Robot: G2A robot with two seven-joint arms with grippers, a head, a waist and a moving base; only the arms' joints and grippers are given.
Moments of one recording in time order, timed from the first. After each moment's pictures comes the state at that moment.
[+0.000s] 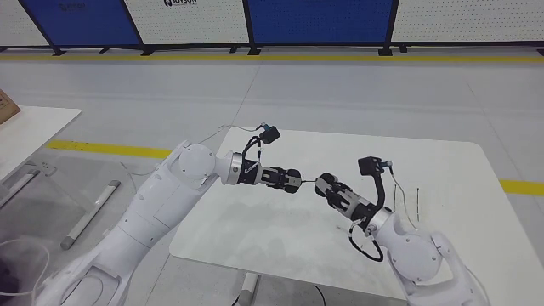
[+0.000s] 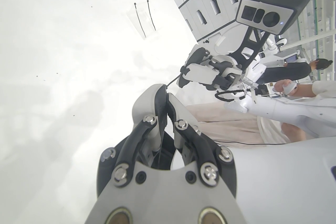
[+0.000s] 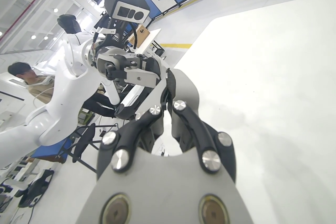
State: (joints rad) left arm 0.94 -0.92 -1.03 -1.47 -0.22 -0.26 -1.11; right arm -1.30 -1.28 1.07 -1.78 -0.41 -0.04 0.54
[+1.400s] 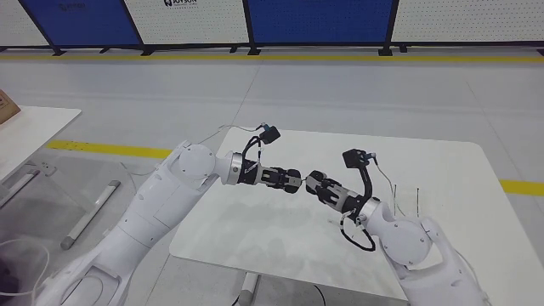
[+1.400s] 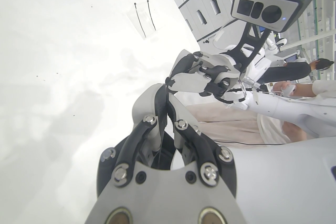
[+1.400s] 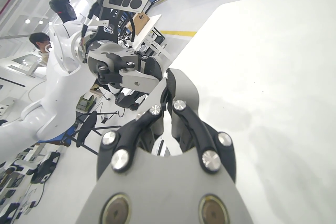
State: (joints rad) left arm 0.94 -0.92 -1.03 -1.47 -0.22 -0.26 -1.11; right arm -1.19 -1.29 1.00 -1.70 -0.38 -0.02 0.60
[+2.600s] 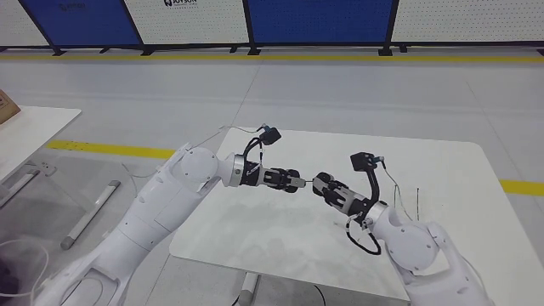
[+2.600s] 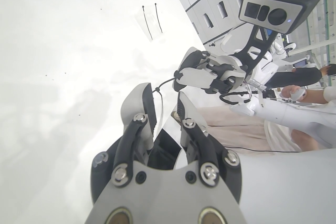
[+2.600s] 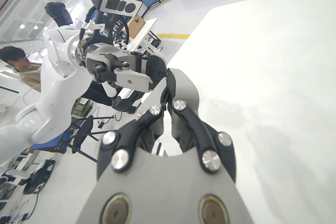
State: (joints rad) left arm 0.96 -0.91 -1.02 -1.50 -0.17 -0.23 -1.06; right arm -1.24 -1.28 1.04 -1.73 -0.40 -0.02 0.59
